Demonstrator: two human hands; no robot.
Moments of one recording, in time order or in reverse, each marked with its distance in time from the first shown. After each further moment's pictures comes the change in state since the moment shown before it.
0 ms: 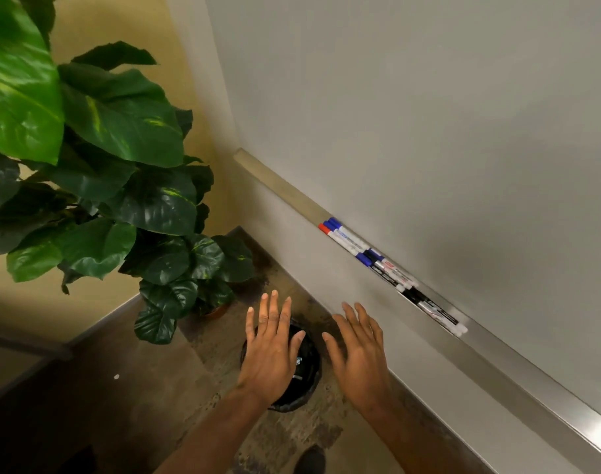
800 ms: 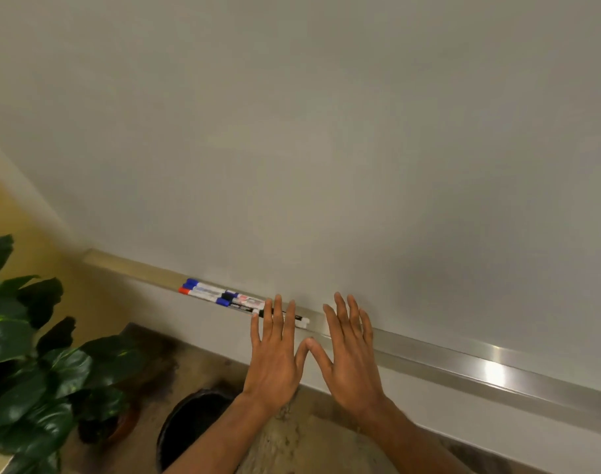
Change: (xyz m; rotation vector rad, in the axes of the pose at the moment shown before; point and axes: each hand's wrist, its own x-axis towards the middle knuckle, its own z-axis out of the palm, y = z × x) left_hand -0.009 0.266 -0.044 -0.043 0.028 0.544; right_hand -0.101 0.093 -0.223 -0.231 0.282 0.245
